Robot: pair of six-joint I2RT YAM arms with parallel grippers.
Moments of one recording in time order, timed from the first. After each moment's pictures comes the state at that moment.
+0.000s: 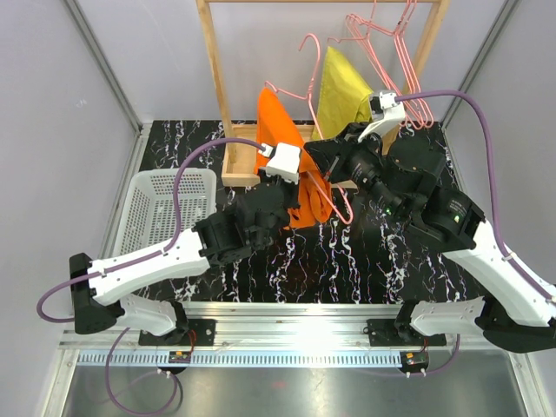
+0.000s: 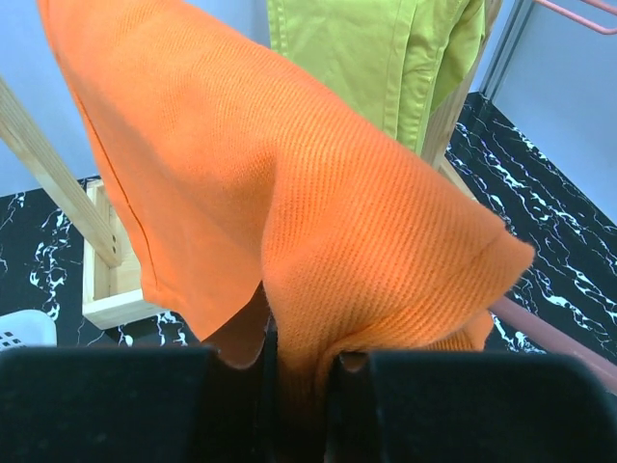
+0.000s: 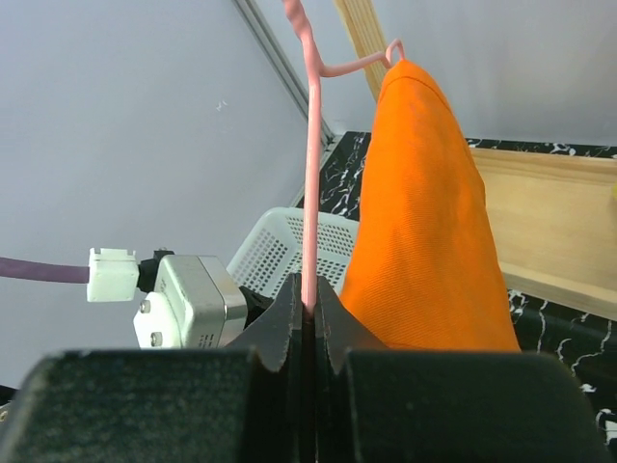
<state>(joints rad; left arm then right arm) -1.17 1.31 1.29 -0.09 -0.82 -0.10 0.99 1.19 1.70 -0.49 0.38 0.49</state>
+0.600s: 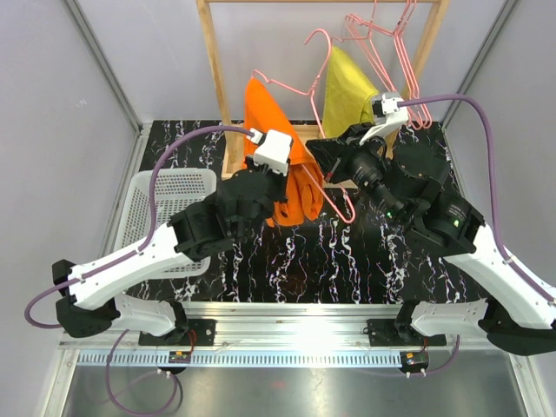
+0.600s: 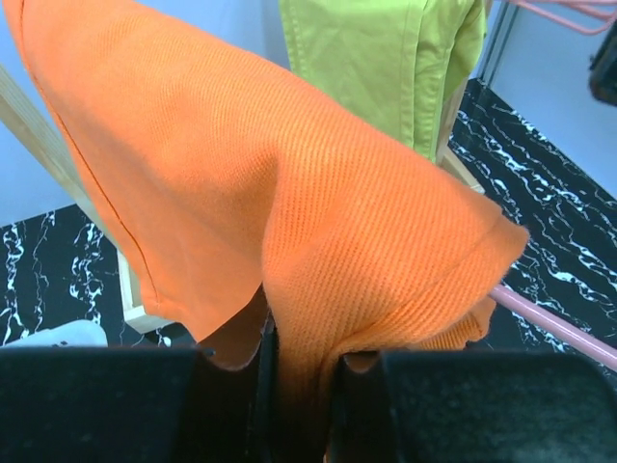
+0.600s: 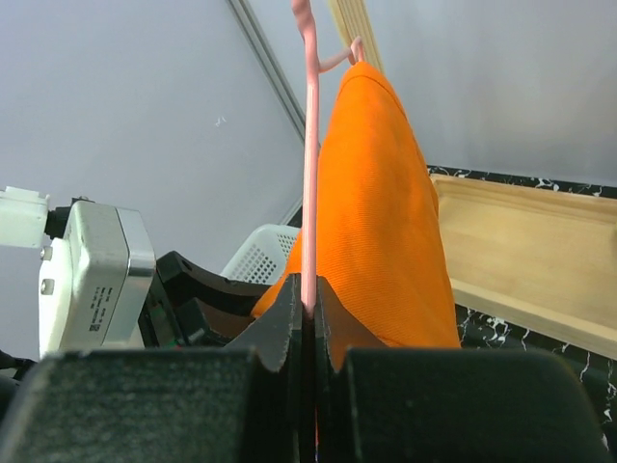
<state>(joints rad) -1.15 1.27 1.44 -0.31 -0.75 -0.06 1.00 1.16 1.64 -0.42 0.40 0.39</state>
